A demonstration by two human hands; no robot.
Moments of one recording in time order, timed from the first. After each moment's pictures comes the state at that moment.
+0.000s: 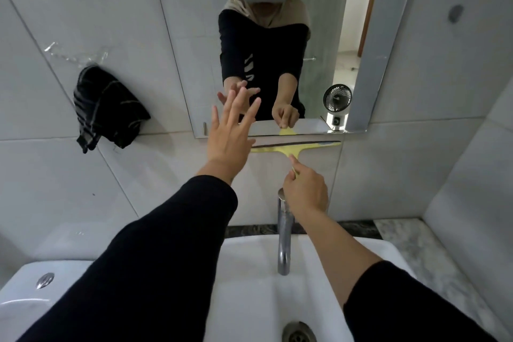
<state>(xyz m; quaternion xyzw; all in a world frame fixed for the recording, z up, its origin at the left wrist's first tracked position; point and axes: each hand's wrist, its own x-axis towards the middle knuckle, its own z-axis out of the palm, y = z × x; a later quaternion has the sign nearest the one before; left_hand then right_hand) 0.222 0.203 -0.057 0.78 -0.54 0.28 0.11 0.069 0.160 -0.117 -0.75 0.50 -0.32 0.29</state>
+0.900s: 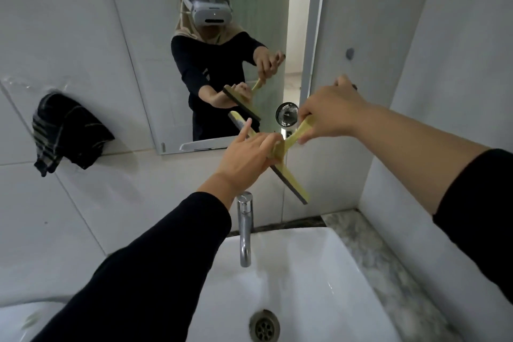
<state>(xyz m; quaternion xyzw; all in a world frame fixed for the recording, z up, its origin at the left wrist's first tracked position) 0.114 0.209 -0.031 0.56 -0.75 0.29 0.22 -0.065 0.144 0.089 -0.91 0.33 -0.07 -0.22</state>
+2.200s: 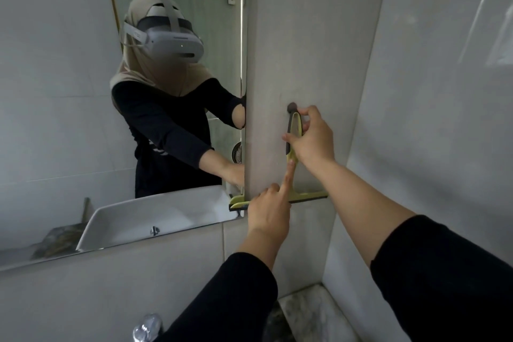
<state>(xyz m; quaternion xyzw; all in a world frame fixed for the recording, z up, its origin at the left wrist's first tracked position) -0.012 -0.012 -0.038 0.71 -0.66 0.10 0.23 -0.082 -0.073 0.073 -0.69 0.48 -0.51 0.18</state>
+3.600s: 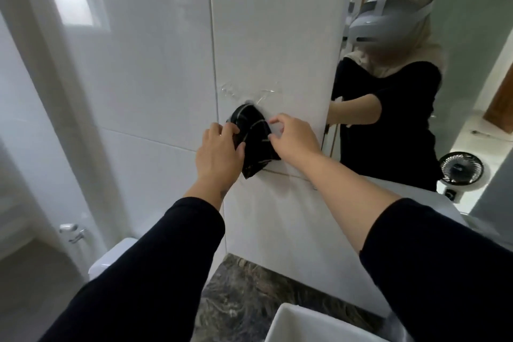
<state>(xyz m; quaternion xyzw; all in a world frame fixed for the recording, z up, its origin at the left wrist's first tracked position) 0.377 0.364 0.002 0.89 -0.24 0.24 0.31 0.307 0.233 0.044 -0.92 0.15 -0.26 0.26</state>
